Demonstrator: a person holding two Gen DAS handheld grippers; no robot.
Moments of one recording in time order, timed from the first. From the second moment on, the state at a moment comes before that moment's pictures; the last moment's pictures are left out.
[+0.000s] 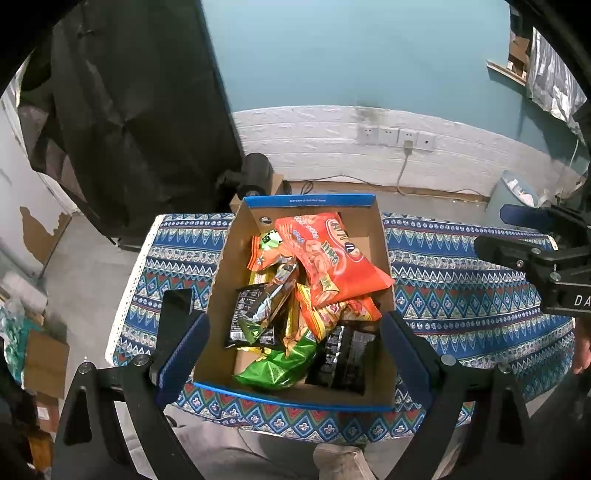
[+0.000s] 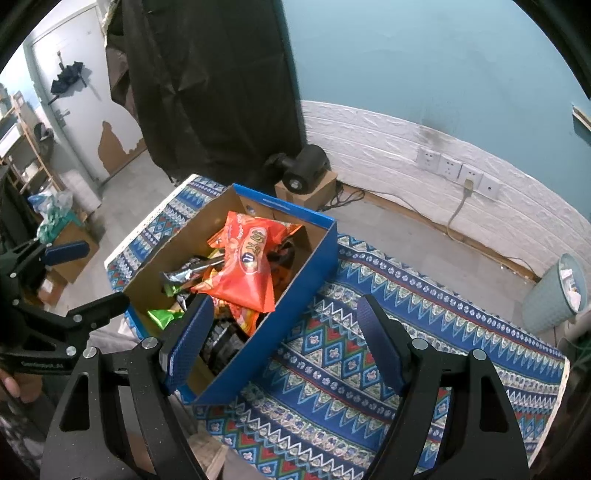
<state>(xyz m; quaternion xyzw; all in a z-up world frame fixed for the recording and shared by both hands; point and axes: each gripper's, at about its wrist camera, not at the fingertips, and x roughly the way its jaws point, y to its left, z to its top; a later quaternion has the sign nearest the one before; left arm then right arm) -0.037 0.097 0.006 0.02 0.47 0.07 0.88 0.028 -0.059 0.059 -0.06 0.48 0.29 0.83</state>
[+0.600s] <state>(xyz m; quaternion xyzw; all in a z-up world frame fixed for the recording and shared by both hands) -0.038 0.100 0.004 0.03 0.47 0.08 0.88 0.029 -0.059 0.059 -0.07 0.48 0.28 0.83</state>
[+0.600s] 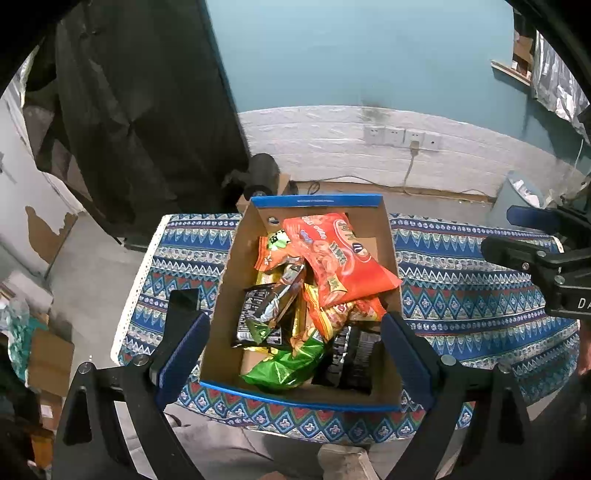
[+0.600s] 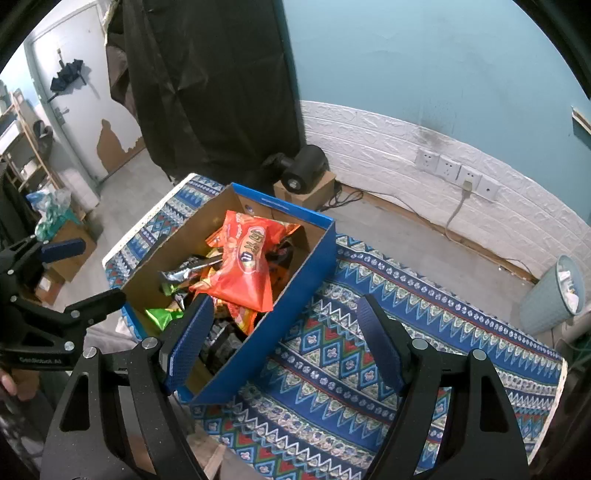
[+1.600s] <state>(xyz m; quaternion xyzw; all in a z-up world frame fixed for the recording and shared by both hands) -0.038 0.095 0.000 0.03 0.48 0.06 0.87 0.027 -0.057 0.057 -0.09 0.48 0.28 0.83</state>
